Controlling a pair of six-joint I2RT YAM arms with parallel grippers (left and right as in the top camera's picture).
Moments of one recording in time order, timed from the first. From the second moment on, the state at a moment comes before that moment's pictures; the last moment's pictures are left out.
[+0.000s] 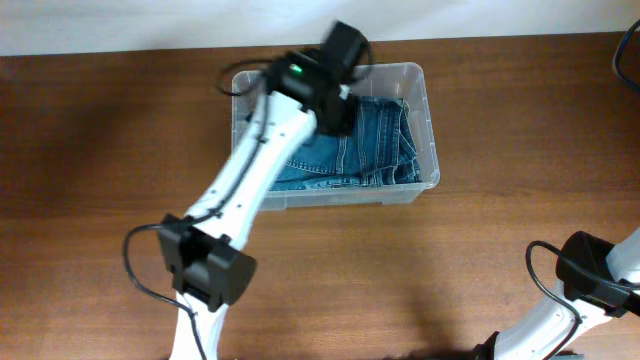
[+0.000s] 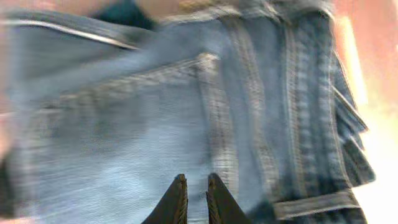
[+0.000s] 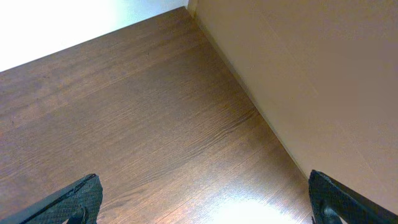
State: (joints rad) left arm -0.56 2.19 2.36 -1.34 -0.04 -0.31; right arm -0.48 2.00 2.90 -1.69 0.22 -0.06
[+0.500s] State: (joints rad) left arm -0.45 2.20 2.19 -1.27 -0.07 -0.31; right arm -0.48 2.00 2.90 -1.69 0.22 -0.06
